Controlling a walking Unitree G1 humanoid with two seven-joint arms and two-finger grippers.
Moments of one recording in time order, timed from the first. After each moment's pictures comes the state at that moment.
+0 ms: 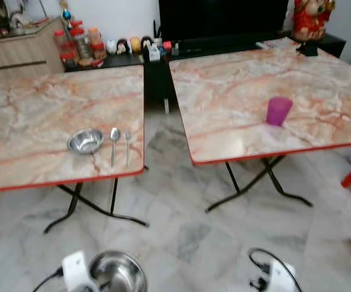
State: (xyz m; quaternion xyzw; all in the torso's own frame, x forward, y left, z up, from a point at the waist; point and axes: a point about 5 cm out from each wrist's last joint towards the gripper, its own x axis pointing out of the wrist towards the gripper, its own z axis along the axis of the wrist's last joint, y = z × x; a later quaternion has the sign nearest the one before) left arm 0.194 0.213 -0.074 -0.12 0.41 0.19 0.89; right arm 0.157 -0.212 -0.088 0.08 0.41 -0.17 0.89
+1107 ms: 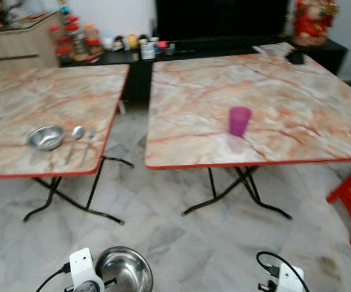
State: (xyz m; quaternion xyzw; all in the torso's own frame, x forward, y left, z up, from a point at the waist) left arm 0.190 0.219 -0.075 -0.11 0.41 0.20 0.88; right arm 0.166 -0.201 -0.086 0.08 0.41 -0.16 0.90
